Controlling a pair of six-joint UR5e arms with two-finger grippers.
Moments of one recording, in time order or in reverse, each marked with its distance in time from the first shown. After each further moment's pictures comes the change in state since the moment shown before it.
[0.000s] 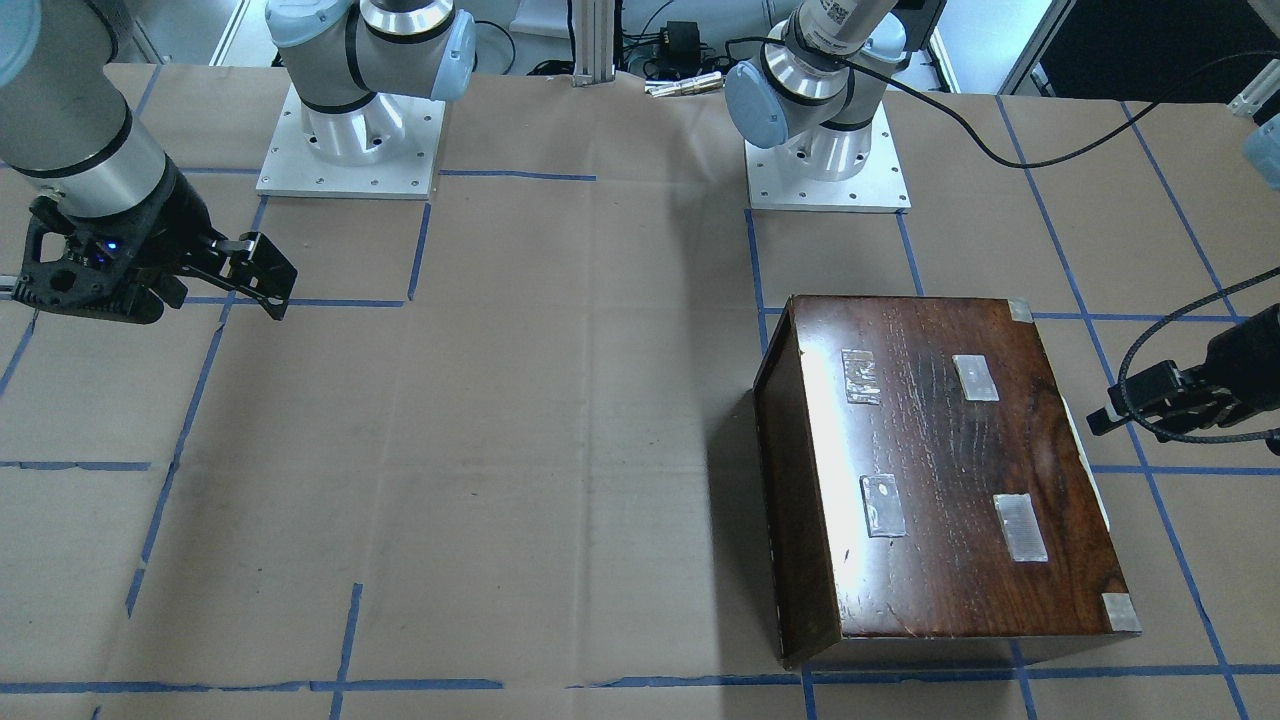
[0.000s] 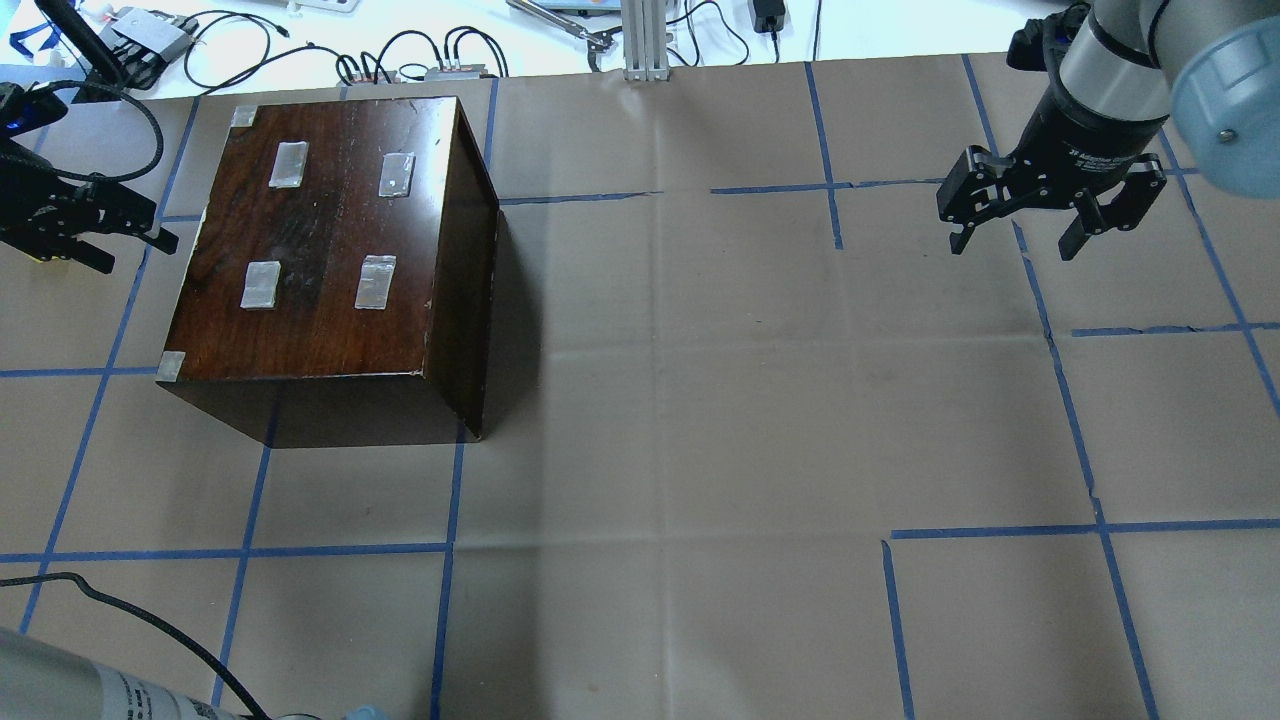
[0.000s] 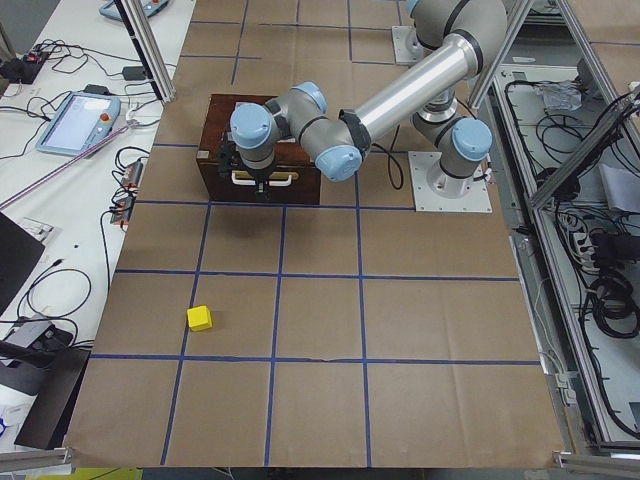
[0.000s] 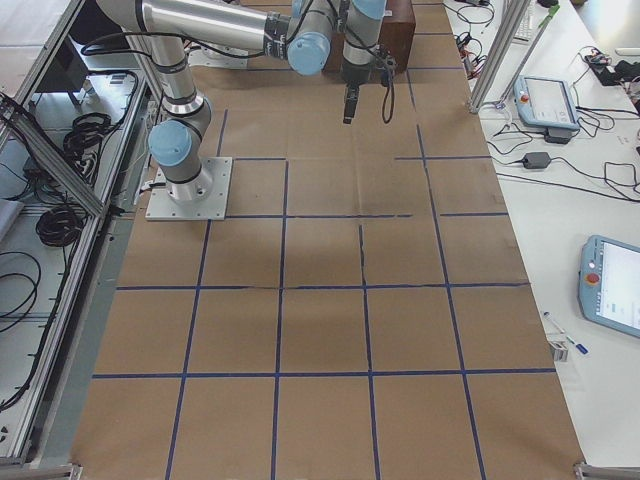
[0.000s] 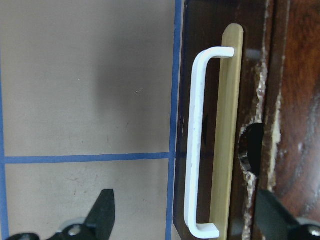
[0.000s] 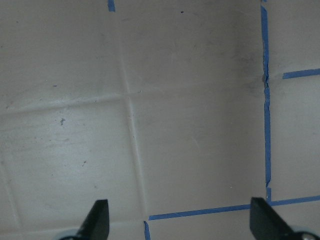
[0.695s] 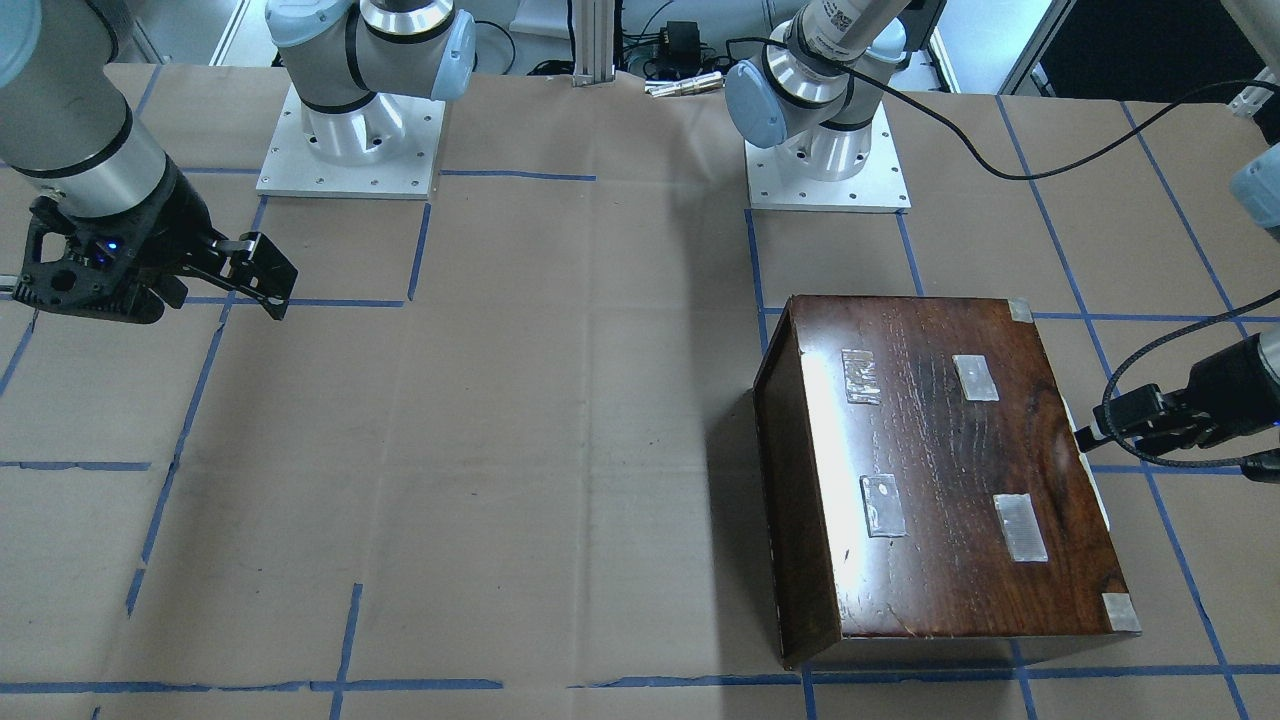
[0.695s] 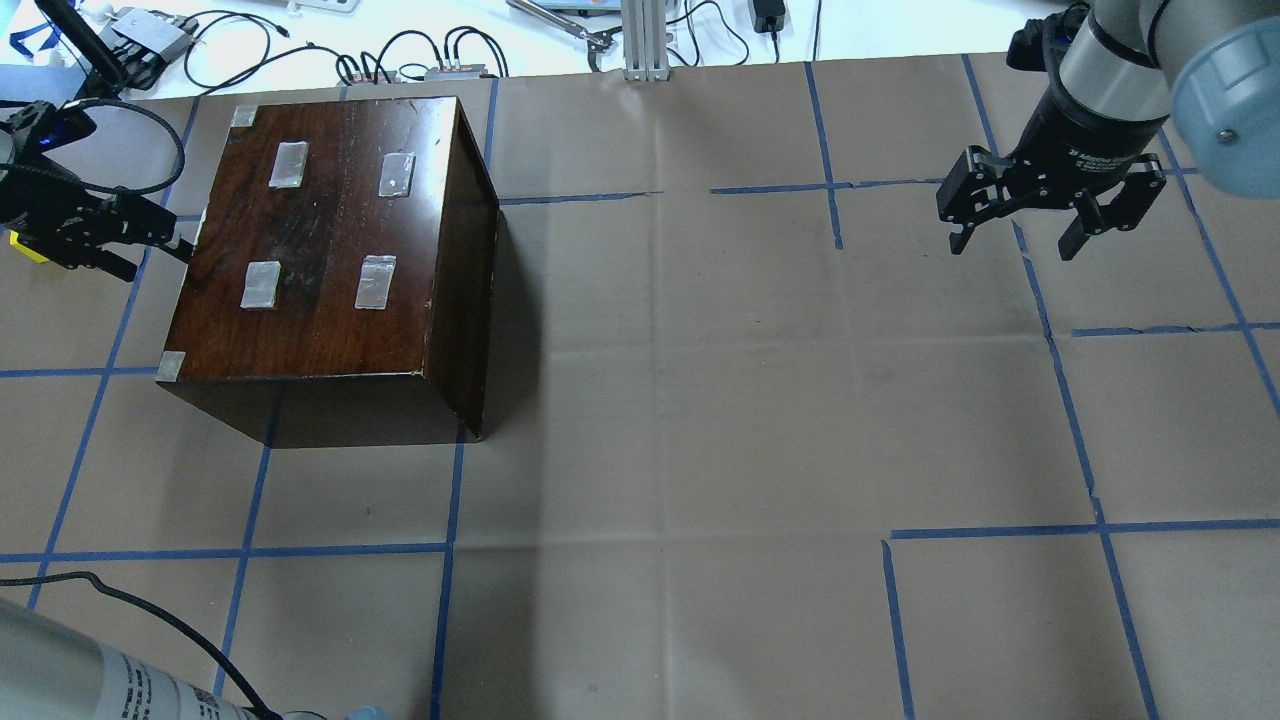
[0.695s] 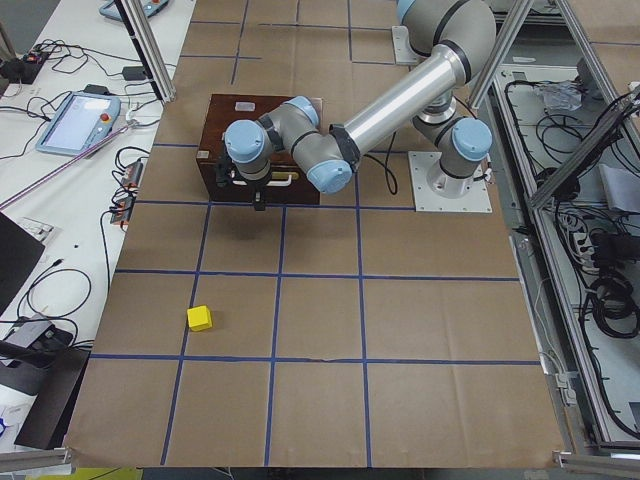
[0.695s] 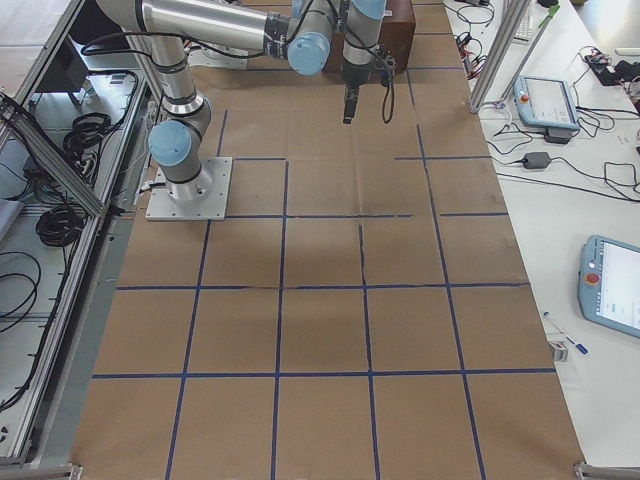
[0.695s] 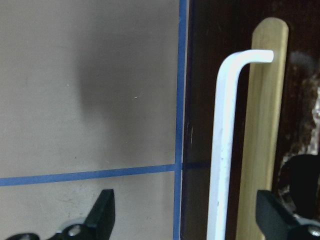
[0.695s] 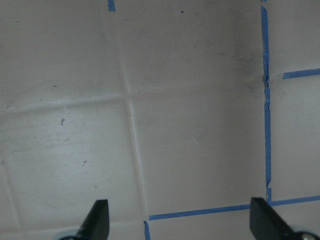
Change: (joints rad) left arm -0.006 -0.051 0.002 0.030 -0.001 0.014; right arm 0.000 0.000 0.000 0.000 0.000 0.000
